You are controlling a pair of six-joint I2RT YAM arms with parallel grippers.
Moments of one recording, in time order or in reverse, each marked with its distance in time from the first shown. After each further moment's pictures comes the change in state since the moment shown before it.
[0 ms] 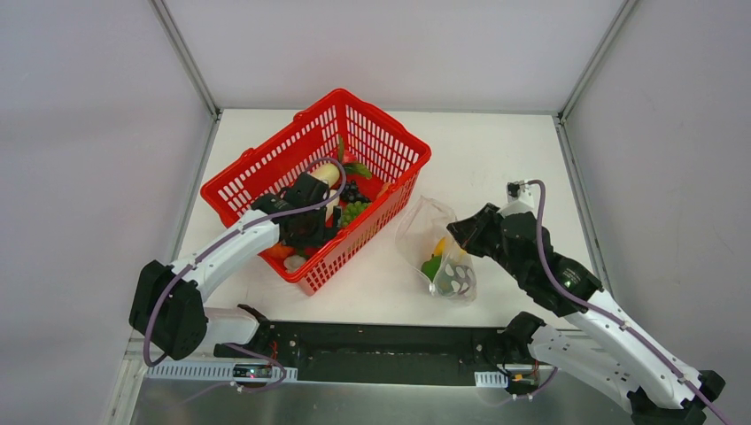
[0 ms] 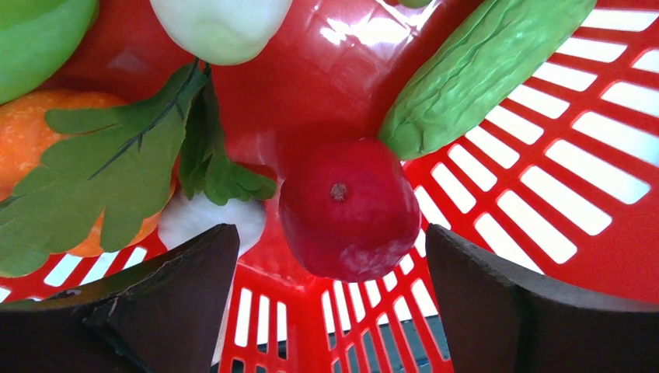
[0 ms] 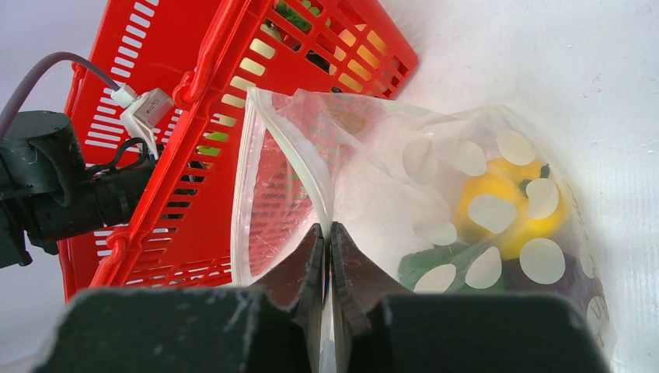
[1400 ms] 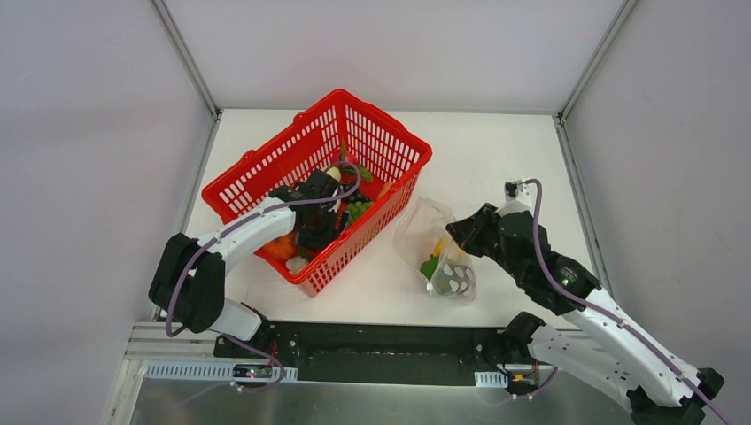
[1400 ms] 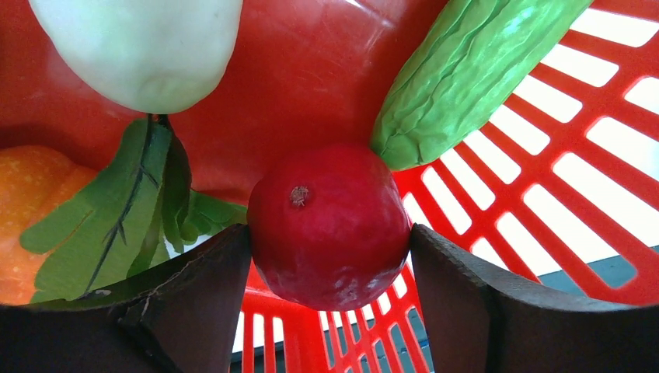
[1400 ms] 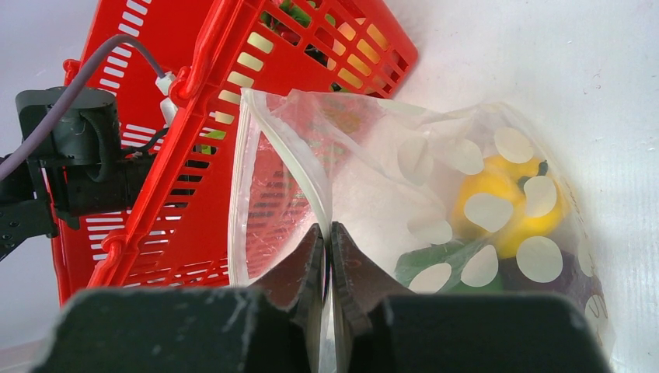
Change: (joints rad) left arm -0.002 0.164 0.052 -0.002 0.112 0.078; right arm 0.000 0.016 -0.001 0.002 -0.004 0.001
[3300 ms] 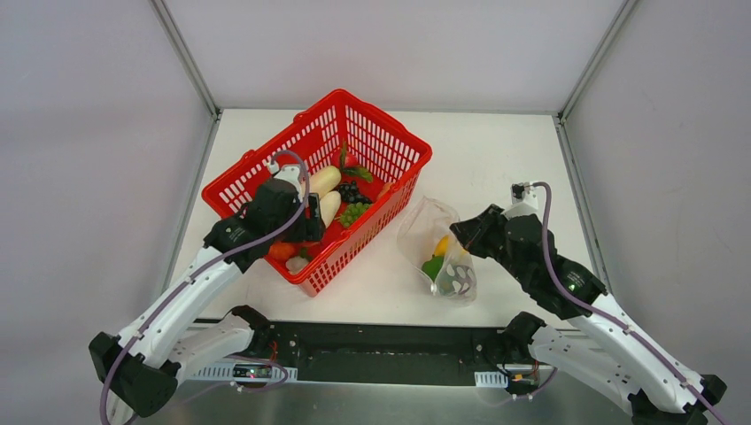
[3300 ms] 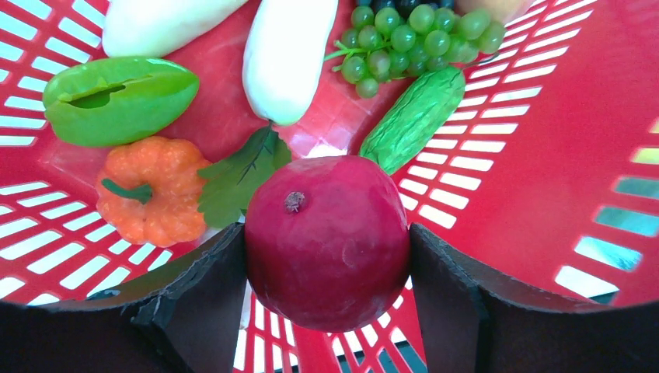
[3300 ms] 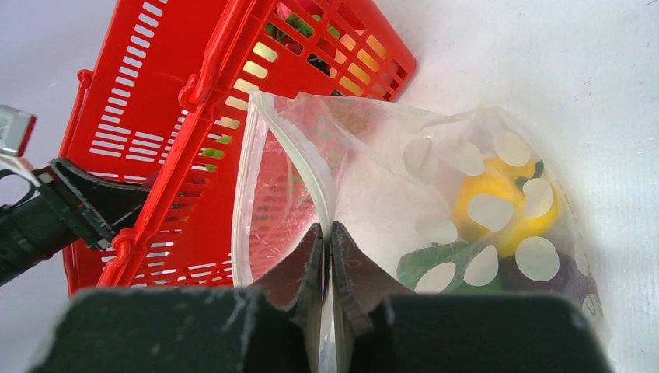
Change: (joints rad) left arm -0.007 -0.502 -0.063 0.023 -0.226 -0.085; right arm 0.000 -0.039 -0.001 -0.015 0.019 0.000
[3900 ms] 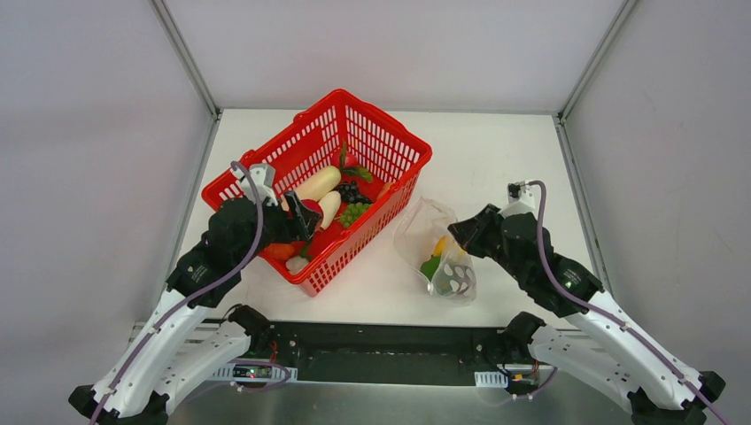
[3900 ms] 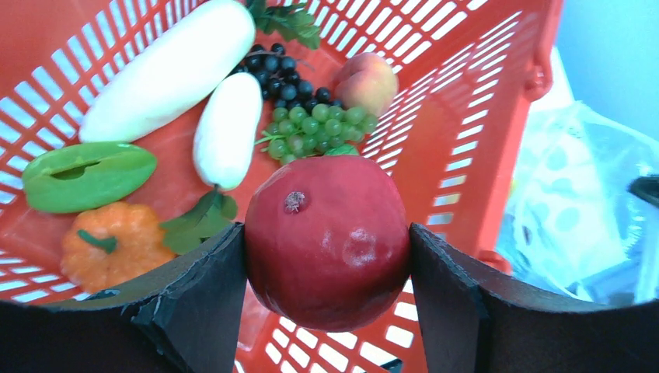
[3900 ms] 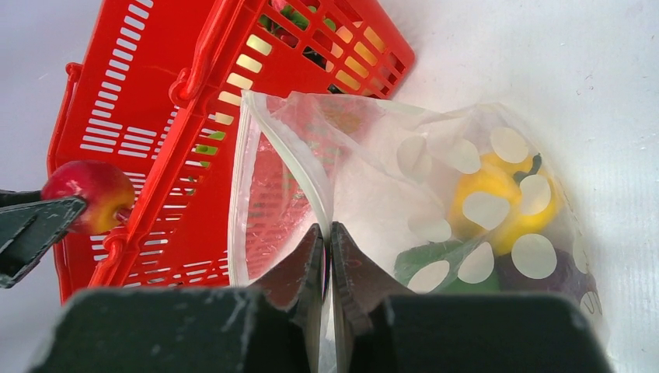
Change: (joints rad) left arm 0.000 -0.304 -0.045 0.132 0.027 -0.038; right arm 0.000 0.017 0.000 0.001 -0.008 0.000
